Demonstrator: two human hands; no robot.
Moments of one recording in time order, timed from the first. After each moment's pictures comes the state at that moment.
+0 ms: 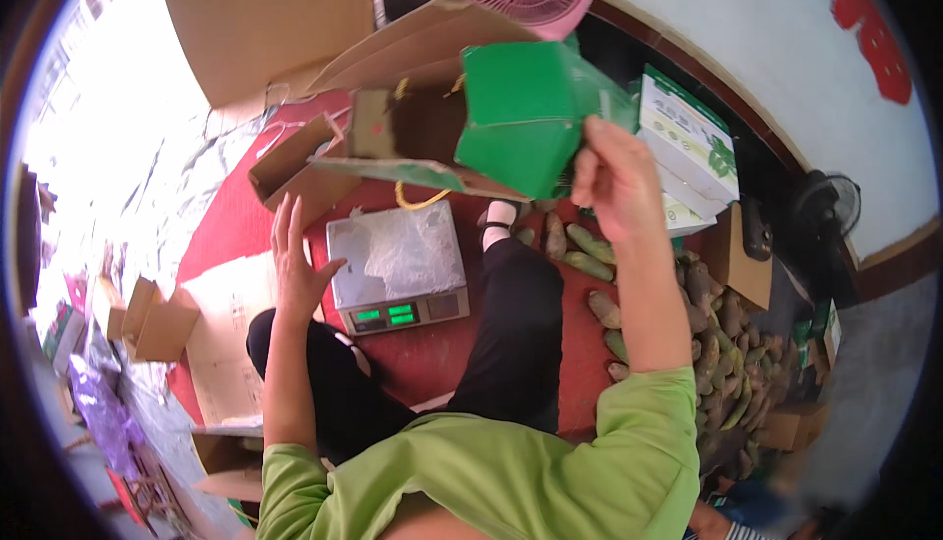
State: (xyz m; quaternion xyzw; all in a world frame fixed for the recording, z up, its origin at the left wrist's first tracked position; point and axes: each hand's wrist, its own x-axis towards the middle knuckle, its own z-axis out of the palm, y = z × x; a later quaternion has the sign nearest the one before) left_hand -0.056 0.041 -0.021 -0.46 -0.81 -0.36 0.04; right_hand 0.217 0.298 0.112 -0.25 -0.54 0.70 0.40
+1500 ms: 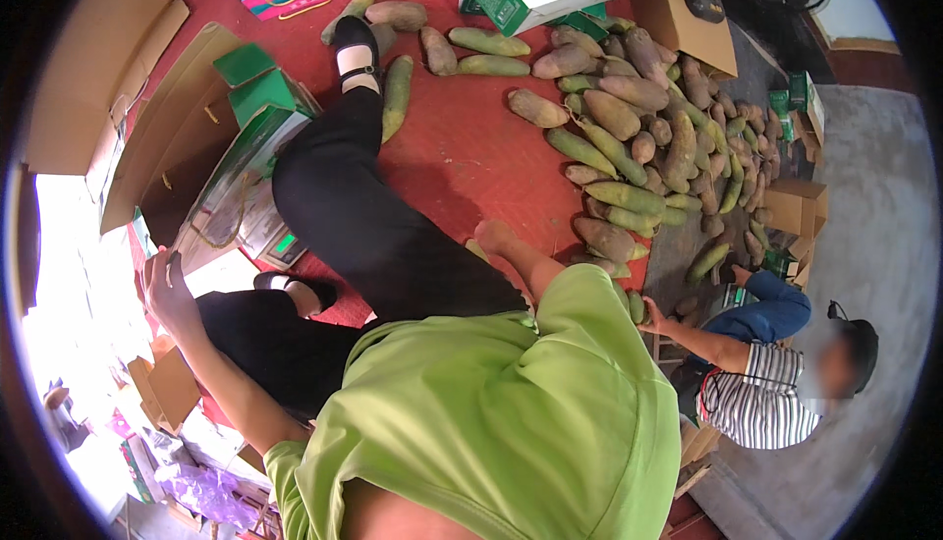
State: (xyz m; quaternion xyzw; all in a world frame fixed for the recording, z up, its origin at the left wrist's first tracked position) left_hand -0.050 0.036 -0.046 -0.53 -0.83 -0.15 0.09; right_hand 0.454 0.106 -0.395 -0.47 -0.77 0.39 -0.18
